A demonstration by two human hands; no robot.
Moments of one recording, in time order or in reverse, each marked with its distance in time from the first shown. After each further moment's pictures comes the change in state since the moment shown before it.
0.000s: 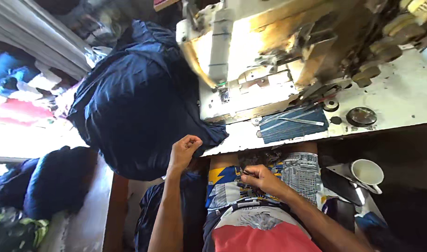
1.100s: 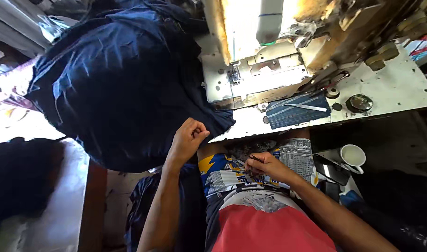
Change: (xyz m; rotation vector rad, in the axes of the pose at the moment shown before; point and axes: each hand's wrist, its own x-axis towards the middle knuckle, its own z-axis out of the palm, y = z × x) left_hand -0.009 0.003 -0.016 0.075 -0.105 0.266; right_hand 0.000 -0.017 0.018 -0.073 0.011 0.093
